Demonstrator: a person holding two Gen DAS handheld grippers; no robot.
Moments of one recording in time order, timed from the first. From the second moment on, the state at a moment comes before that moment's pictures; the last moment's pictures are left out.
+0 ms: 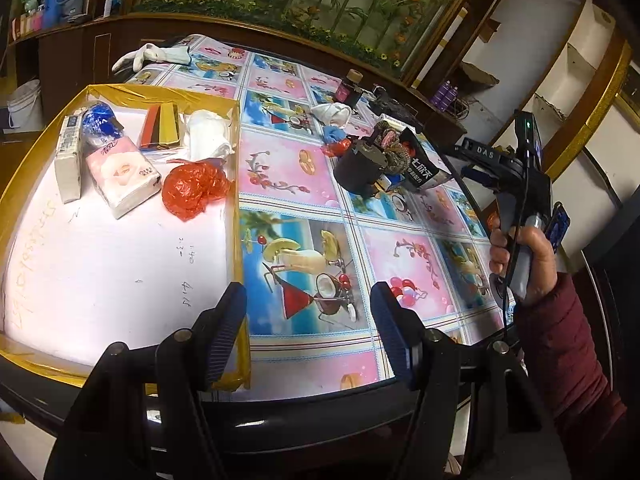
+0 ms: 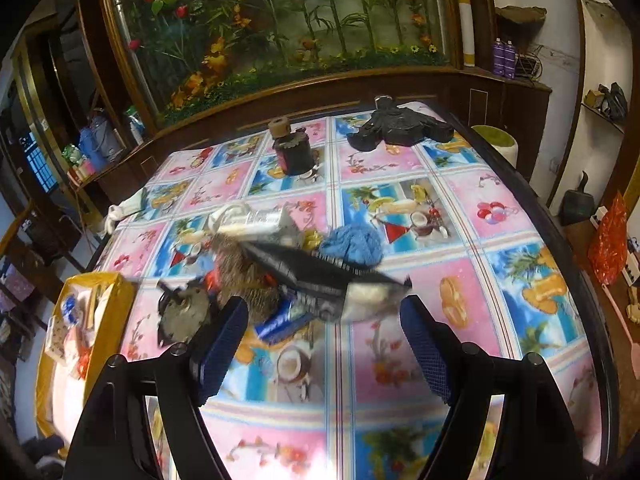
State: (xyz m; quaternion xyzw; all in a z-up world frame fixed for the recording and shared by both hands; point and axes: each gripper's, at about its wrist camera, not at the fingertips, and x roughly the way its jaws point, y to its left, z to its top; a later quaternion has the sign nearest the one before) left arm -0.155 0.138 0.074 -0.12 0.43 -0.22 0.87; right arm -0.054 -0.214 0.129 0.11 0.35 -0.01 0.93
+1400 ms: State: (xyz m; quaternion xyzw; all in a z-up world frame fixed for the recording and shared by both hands) left arm -0.161 0.074 0.063 -0.06 0.46 -0.26 0.85; right arm -0.065 -0.231 0.083 0.13 0.42 0.04 0.90
